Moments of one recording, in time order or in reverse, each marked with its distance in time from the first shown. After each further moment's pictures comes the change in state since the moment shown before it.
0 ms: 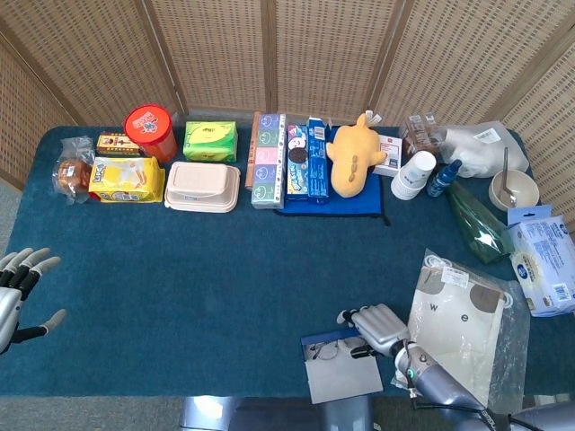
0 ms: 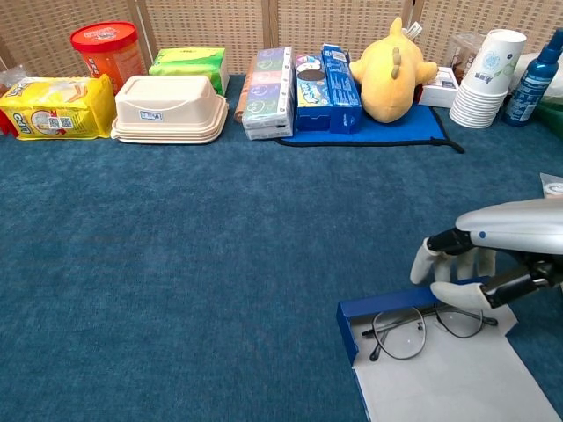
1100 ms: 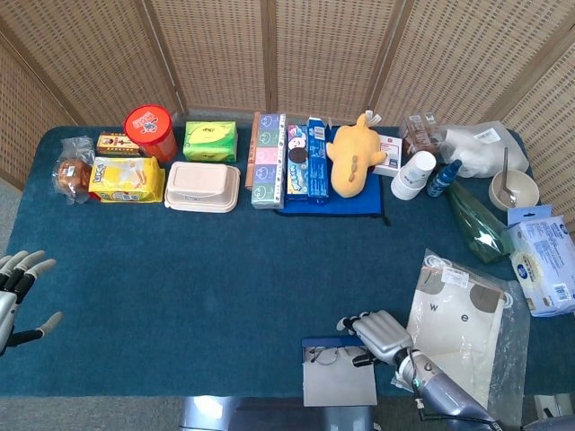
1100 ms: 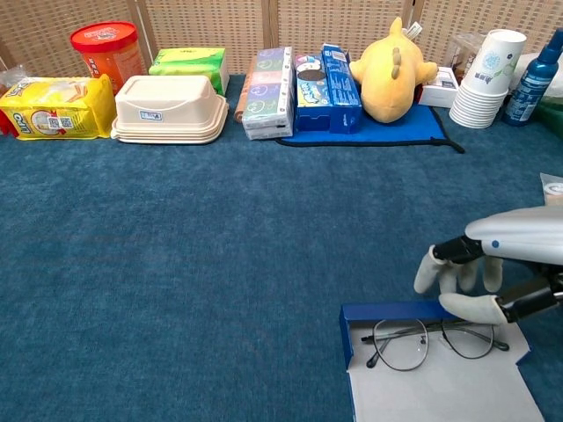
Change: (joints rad) left arm 0.016 0.005 0.008 -0.003 0.001 0.028 0.001; right arm -0.061 0.028 0.004 -0.025 -0.119 -0.009 0.012
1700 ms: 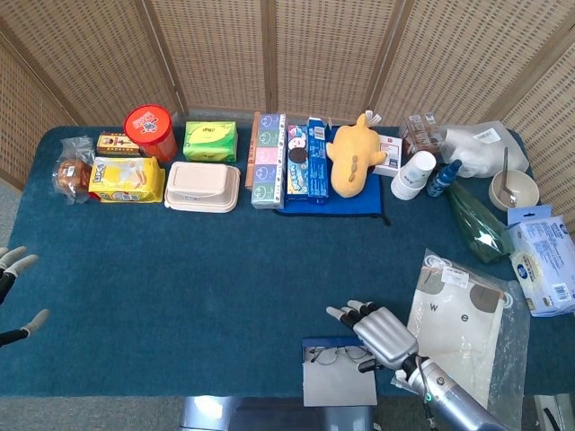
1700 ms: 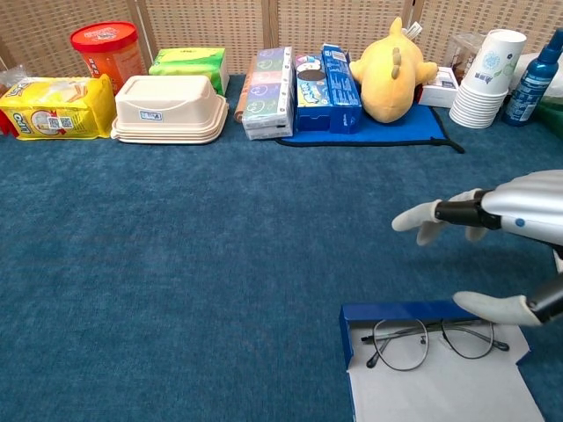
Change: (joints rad) left arm 0.028 0.025 -0.010 0.009 0.015 0.069 -0.045; right arm -0.165 0.001 -0.047 0.100 -0.465 0.146 0.070
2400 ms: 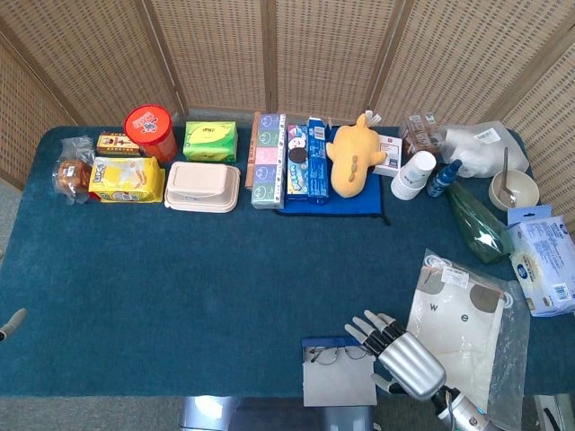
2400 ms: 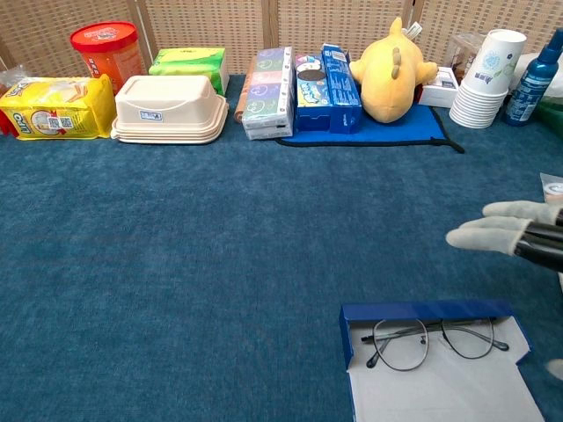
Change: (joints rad) left arm 0.047 0.009 -0.017 0.044 0.005 0.099 -0.084; right arm -0.259 -0.092 -0.084 0.340 -0.433 0.288 0.082
